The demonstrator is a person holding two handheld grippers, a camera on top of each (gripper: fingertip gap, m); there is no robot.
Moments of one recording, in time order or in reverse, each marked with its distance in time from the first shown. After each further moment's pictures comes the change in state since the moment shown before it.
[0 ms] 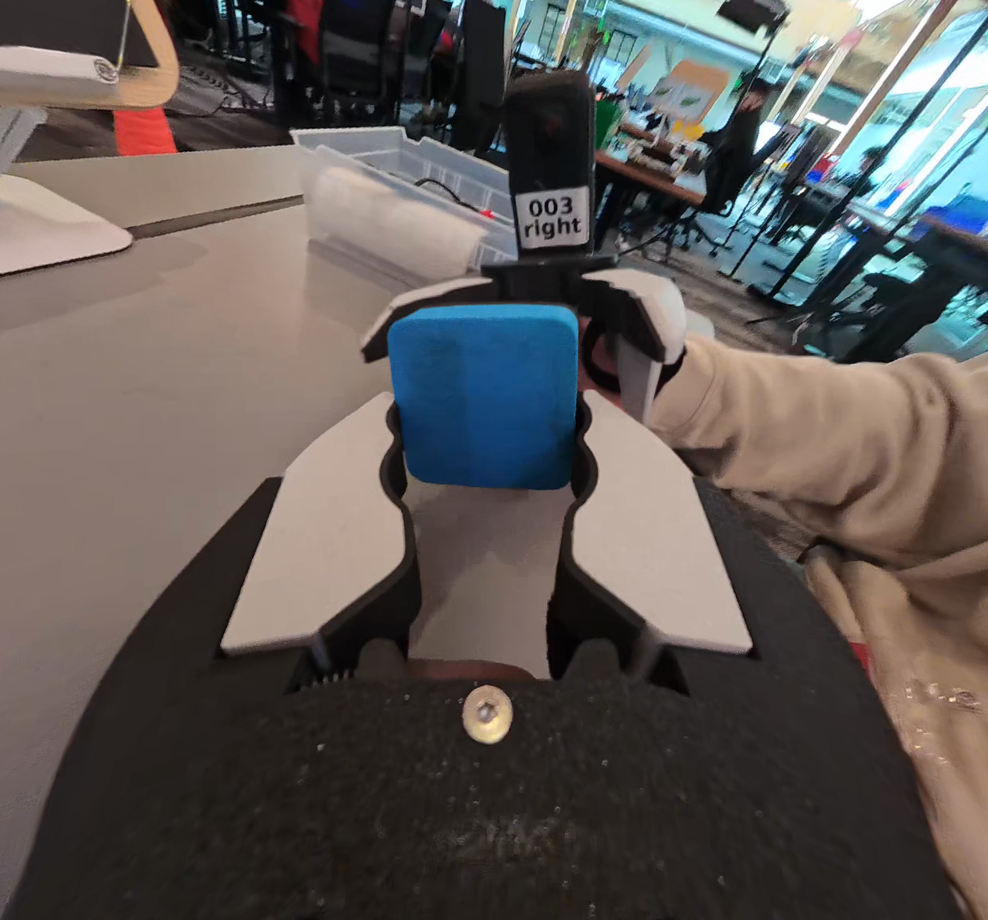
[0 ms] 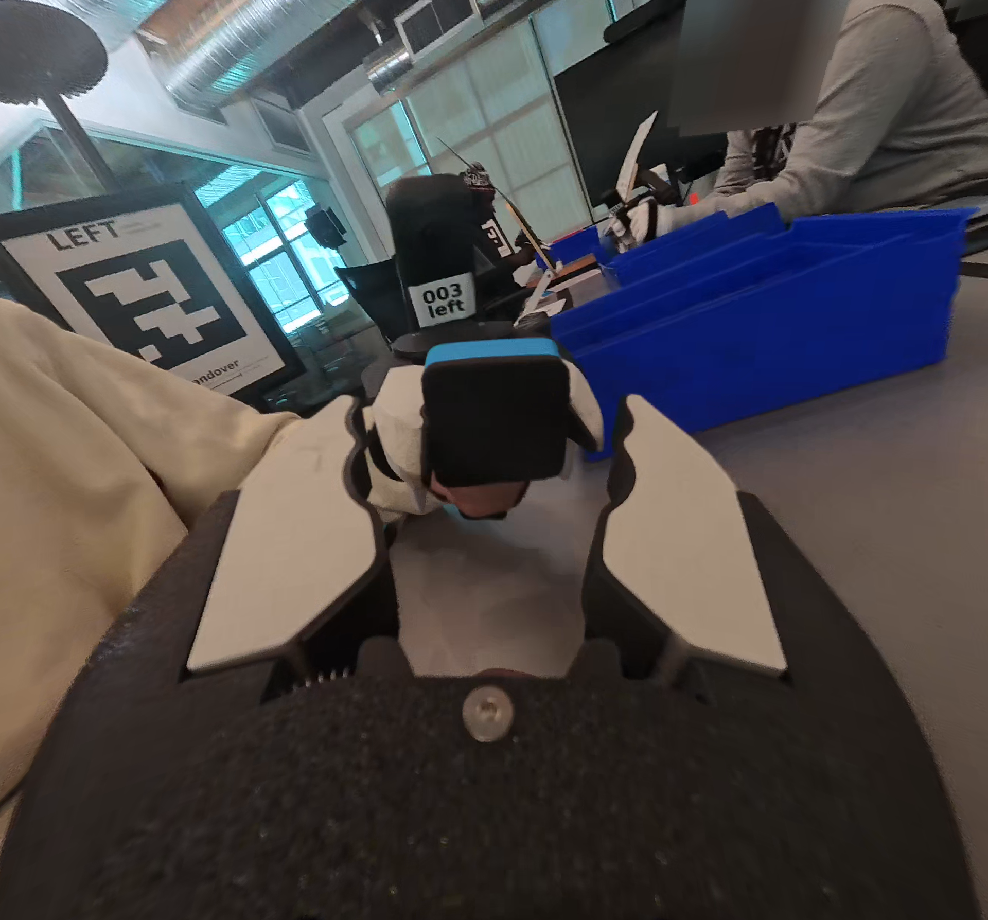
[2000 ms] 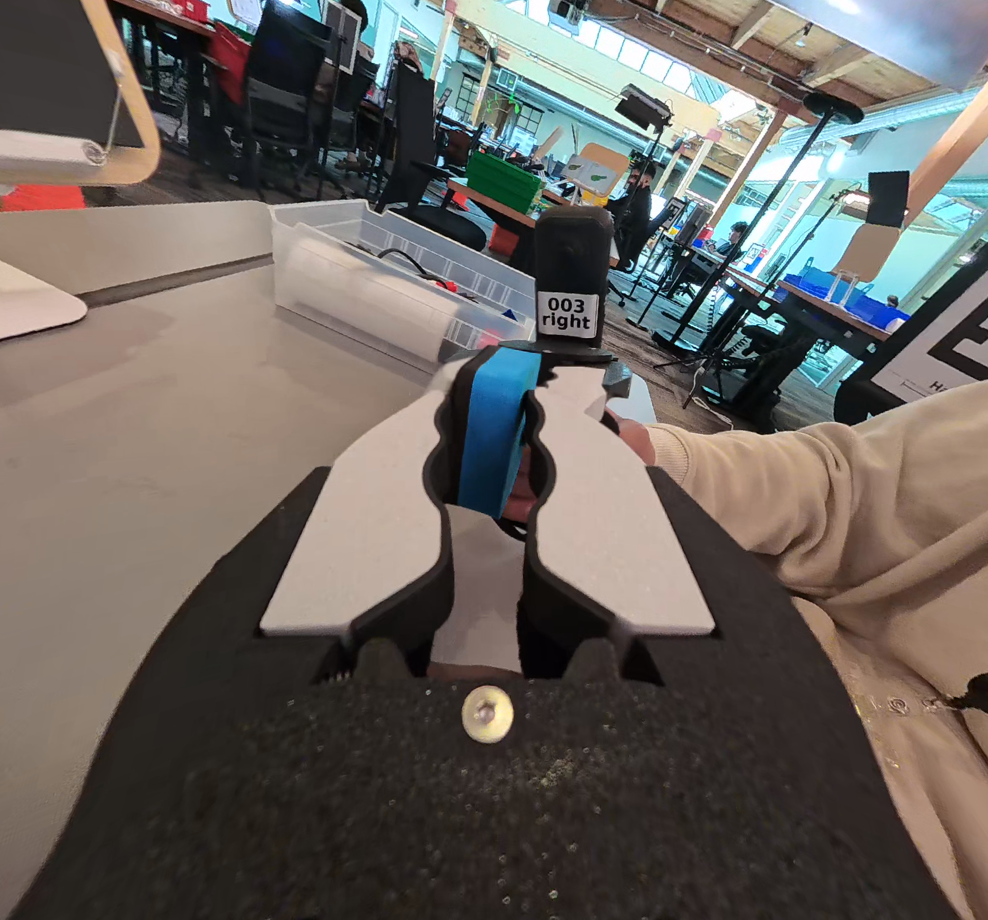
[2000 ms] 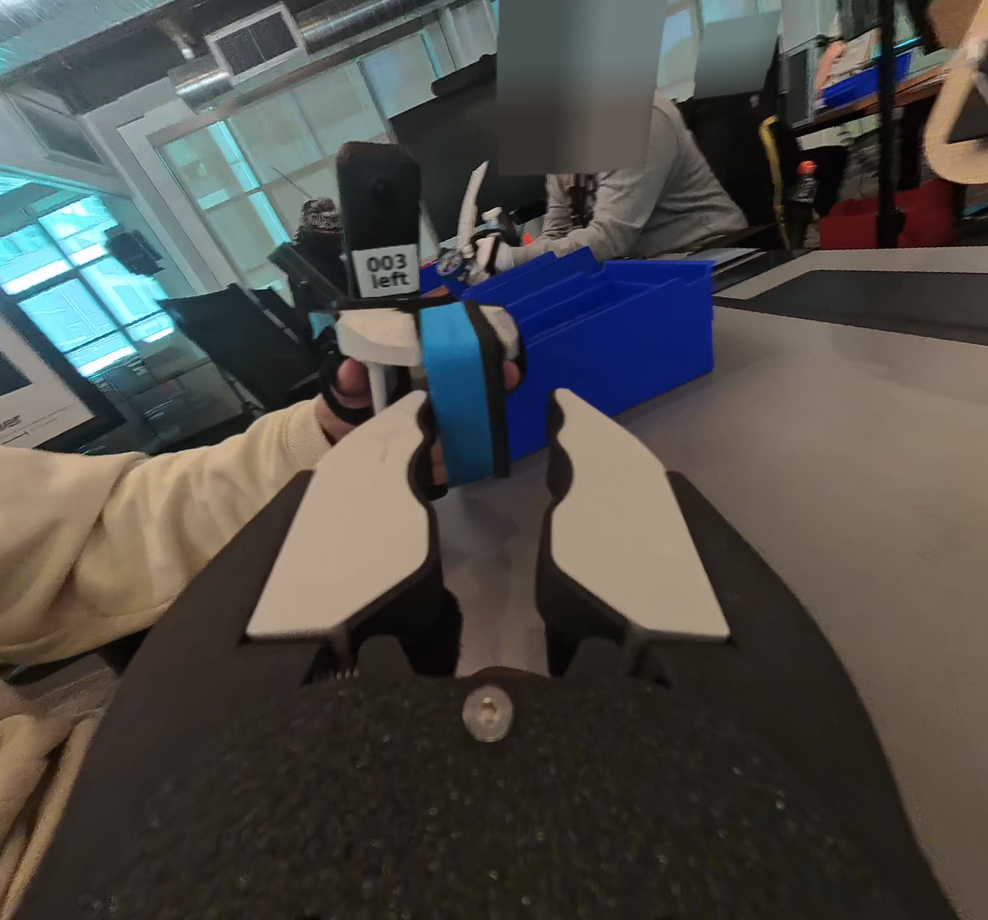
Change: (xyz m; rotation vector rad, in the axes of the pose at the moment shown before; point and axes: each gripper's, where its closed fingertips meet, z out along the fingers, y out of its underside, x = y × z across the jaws) left arm -0.030 -0.047 0.005 0.088 0.162 -0.081; right arm 0.041 -0.016 -0.014 0.061 0.315 -0.082
